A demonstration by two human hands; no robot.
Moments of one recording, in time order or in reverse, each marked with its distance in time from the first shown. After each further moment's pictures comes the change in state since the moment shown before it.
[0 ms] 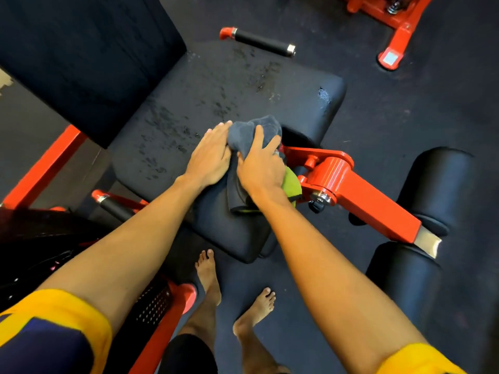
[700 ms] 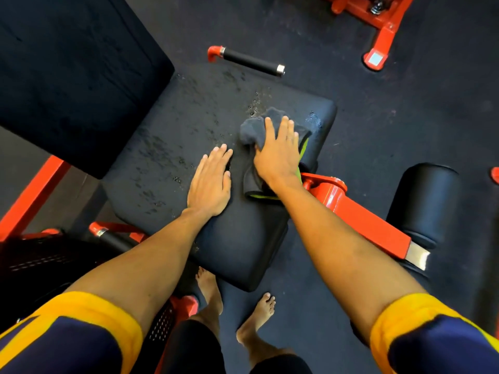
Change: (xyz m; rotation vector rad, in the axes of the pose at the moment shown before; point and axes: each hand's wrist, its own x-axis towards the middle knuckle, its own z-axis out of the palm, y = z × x) left_hand 0.003 0.008 0.002 0.096 0.059 0.032; right_hand 0.091 0.022 -0.035 -0.123 0.049 -0.044
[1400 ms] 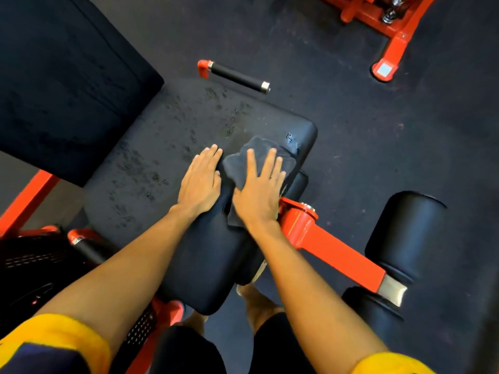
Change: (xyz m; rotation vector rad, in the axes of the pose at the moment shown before) left_hand 0.059 0.042 0.007 0.030 -0.035 -0.128; right_hand -0.028 0.032 -0.004 0.198 -0.050 0.034
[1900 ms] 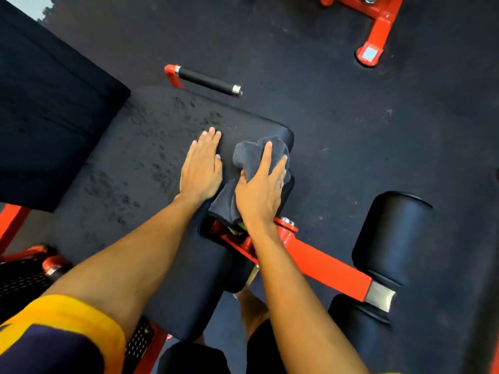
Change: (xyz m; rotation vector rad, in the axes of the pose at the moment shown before) left_hand 0.082 0.048 0.025 0.008 0.037 0.029; right_hand 0.042 0.028 -0.032 0.323 0.041 0.308
